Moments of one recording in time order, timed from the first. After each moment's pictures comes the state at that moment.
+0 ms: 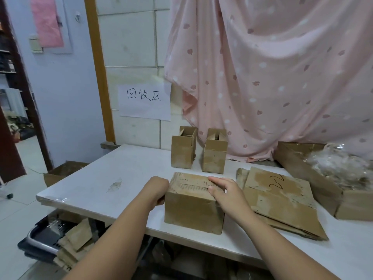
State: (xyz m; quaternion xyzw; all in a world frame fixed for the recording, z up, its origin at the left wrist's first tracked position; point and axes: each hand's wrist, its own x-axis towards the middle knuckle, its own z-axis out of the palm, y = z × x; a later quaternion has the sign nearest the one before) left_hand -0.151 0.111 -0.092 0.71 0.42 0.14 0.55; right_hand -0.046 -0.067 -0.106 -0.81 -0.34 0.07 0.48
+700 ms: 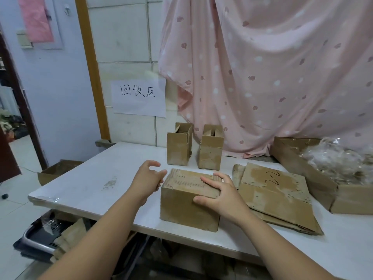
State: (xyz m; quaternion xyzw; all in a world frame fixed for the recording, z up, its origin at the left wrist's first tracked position) left_hand -0.159 0.108 -0.081 0.74 0.33 0.25 0.53; right_hand -0.045 -0.079 -0.111 -0.82 -0.39 0.09 0.41
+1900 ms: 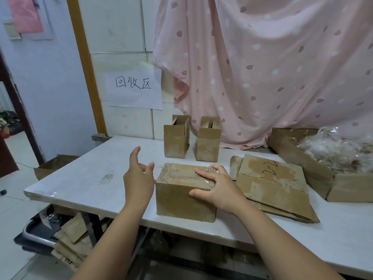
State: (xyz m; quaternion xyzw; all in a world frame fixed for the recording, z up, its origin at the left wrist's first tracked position) left_hand -0.168 0.085 -0.098 0.73 0.37 0.43 0.38; right_hand -0.047 -0.079 -0.105 -0.84 -0.41 0.09 0.34
